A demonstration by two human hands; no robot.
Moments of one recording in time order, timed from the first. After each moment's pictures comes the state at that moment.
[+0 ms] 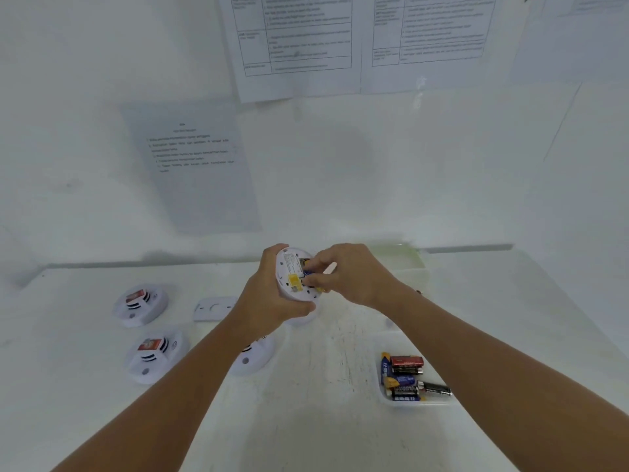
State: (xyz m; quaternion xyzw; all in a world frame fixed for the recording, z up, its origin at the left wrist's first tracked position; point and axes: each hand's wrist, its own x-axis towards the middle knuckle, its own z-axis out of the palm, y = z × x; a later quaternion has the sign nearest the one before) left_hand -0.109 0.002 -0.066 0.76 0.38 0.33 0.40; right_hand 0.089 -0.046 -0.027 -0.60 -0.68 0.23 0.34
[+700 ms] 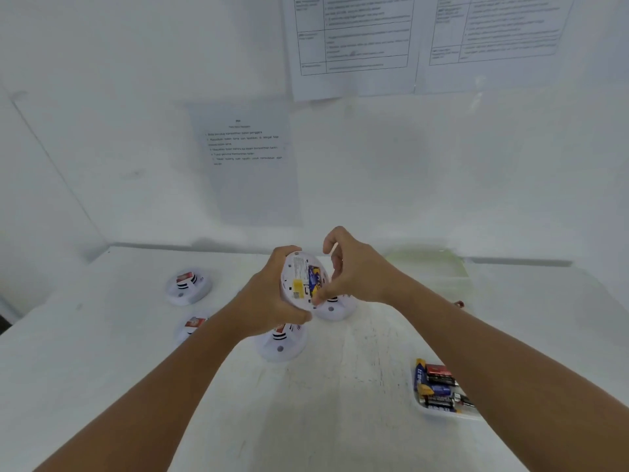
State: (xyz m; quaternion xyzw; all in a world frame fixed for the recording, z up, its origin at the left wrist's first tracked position) left_hand -0.168 -0.008 -0.042 0.80 0.41 0.26 0.36; right_hand 0.051 -0.028 -0.017 -0.57 -0.71 0.30 0.29
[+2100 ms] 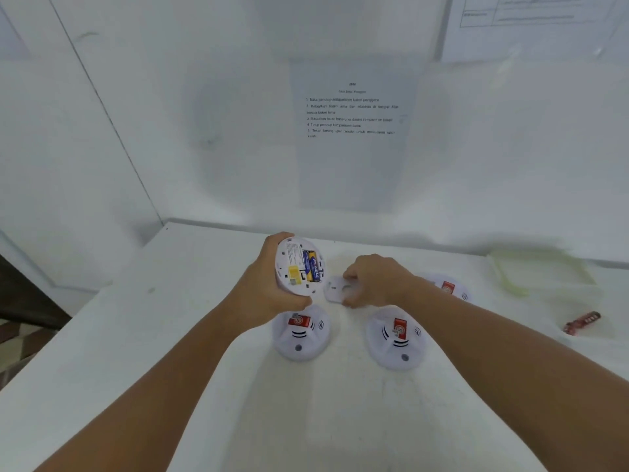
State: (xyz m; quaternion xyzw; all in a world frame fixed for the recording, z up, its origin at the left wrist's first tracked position) left_hand -0.356 0.069 -0.071 0.74 0.44 0.32 0.38; right_hand -0.105 0.089 -0.092 -0.64 -0.76 0.12 -0.05
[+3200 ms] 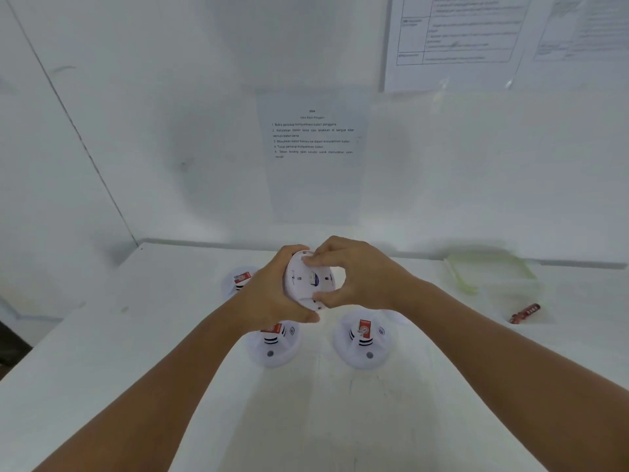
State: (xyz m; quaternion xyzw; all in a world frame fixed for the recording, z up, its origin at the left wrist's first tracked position) left_hand -0.307 0.051 -0.047 0.78 0.37 0.28 0.42; right_hand -0.091 0.020 -0.020 -0.50 -0.83 0.11 0.23
